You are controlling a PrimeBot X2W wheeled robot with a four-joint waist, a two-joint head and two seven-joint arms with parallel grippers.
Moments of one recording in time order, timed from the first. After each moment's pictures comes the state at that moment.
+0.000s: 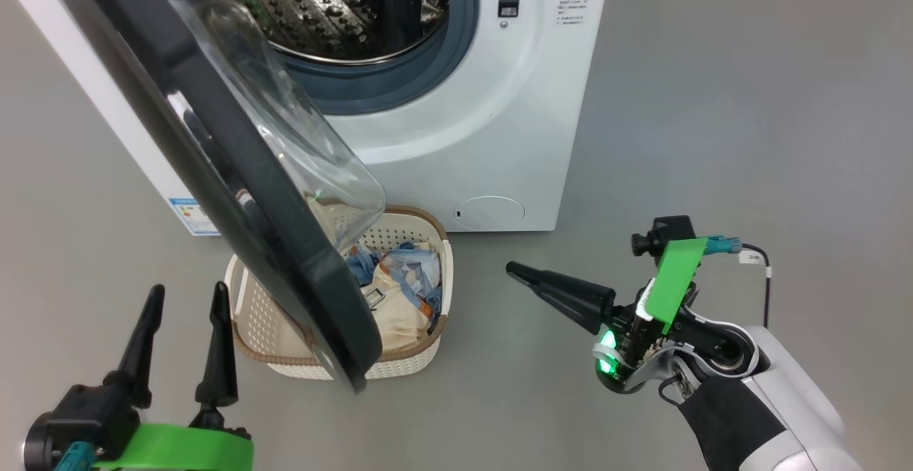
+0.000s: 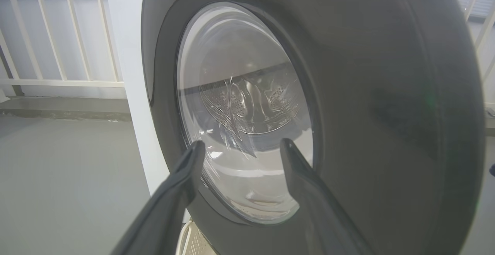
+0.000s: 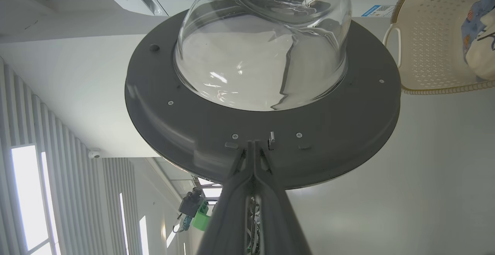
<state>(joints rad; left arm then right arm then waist) -0.06 0.03 0.05 0.01 -0.18 -0.09 -0.26 -0.55 -0.12 0.32 0.55 1.81 0.13 0.78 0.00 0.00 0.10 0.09</state>
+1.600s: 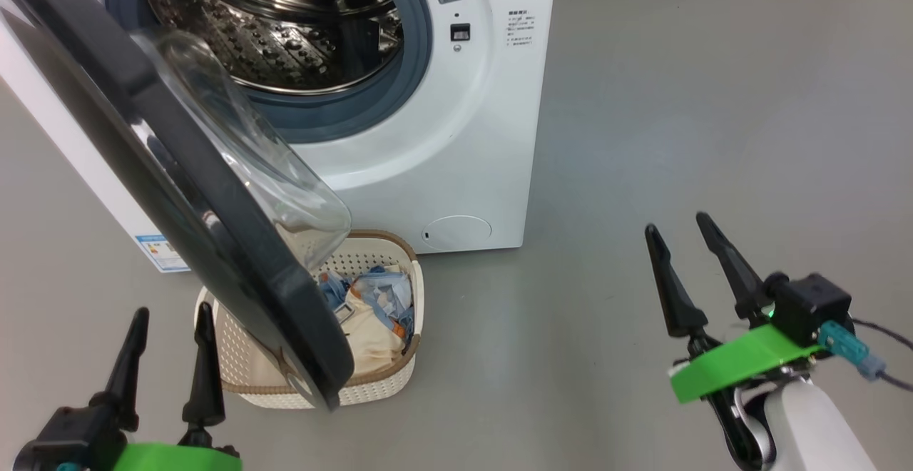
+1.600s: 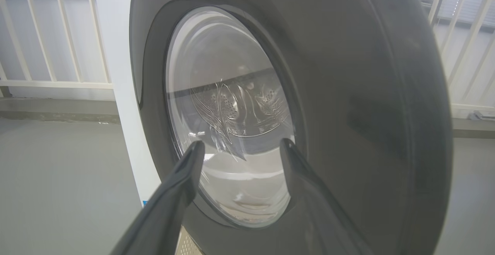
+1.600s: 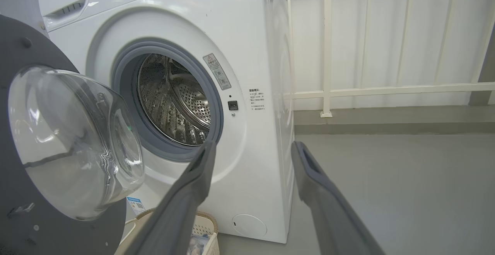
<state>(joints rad) -0.01 0.03 0.08 0.00 -0.19 -0.07 -0.26 -0.26 -0.12 0.09 0.23 0.28 0.13 -0.25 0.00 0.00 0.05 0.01</state>
